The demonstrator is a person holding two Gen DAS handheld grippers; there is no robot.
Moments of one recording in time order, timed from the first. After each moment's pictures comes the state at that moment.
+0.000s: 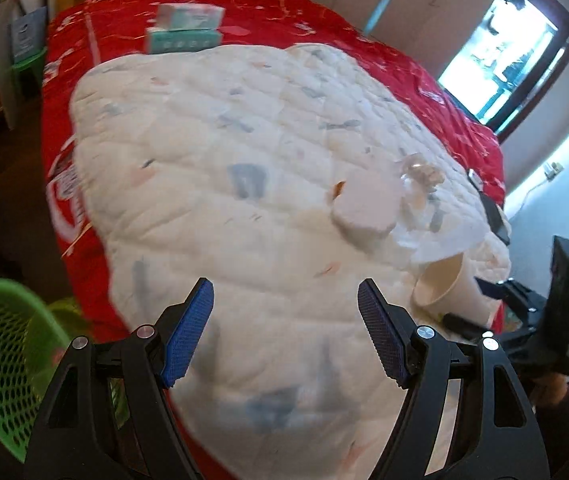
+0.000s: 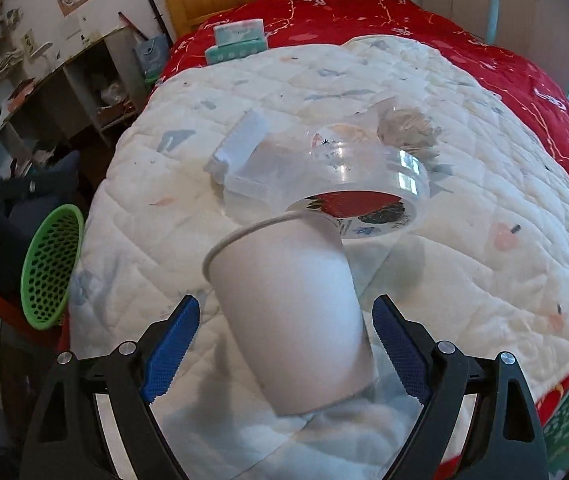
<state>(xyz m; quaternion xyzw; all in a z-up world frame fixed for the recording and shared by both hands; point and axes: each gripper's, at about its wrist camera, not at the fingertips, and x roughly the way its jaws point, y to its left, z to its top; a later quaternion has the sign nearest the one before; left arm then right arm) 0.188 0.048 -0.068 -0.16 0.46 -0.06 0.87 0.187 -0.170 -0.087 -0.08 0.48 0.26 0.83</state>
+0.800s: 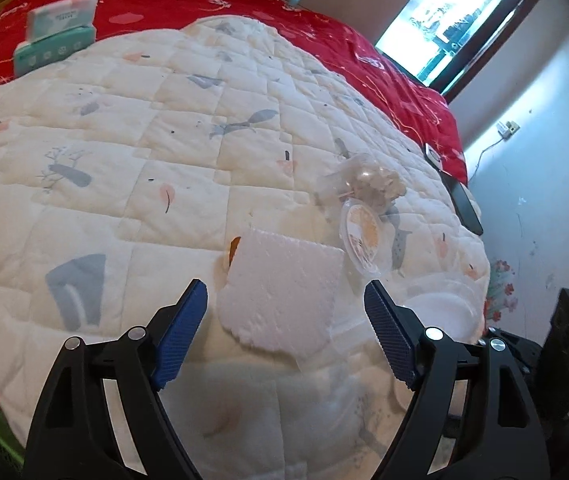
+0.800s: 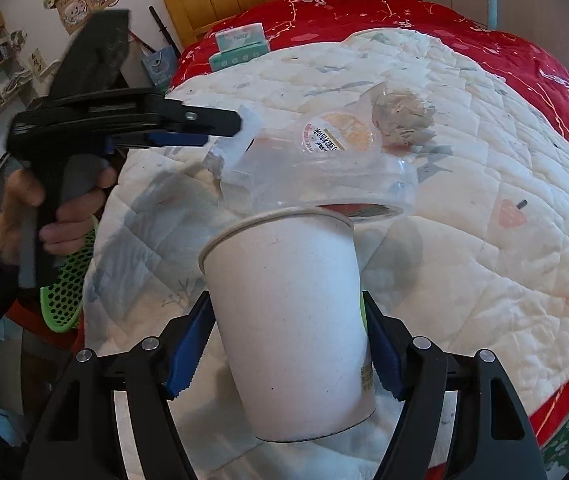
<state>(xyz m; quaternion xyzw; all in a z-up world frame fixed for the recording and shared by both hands) 0.308 -0.022 -0.099 -0.15 0.48 -0.19 0.85 0.179 -0.192 -0.088 -0.04 0.48 0.29 0.83</state>
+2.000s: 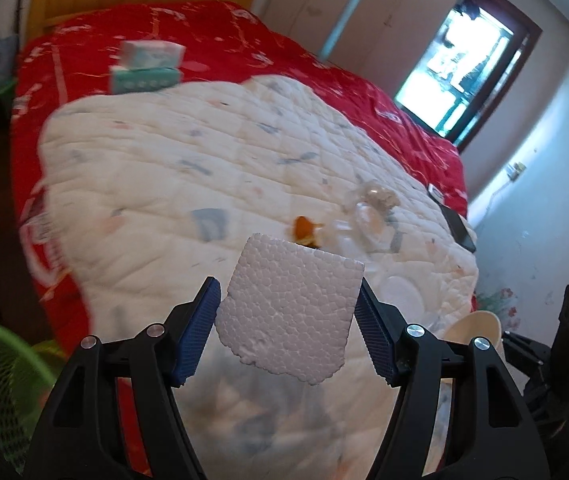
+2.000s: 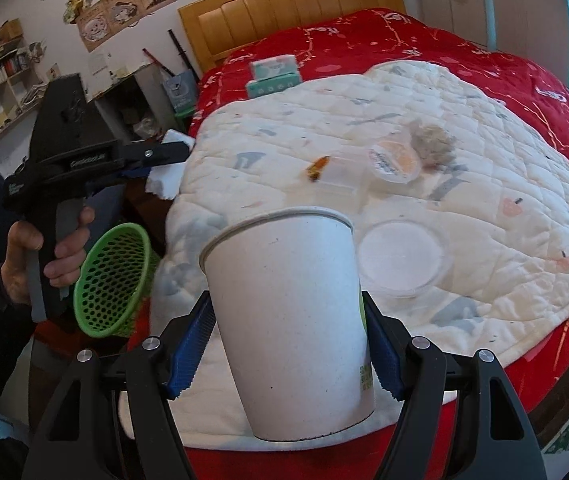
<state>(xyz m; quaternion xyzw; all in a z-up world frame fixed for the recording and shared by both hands) 0.175 0.060 -0.048 -0.17 0.39 -0.11 0.90 0.097 -0.161 -0.042 -0.02 0.44 0.30 0.85</state>
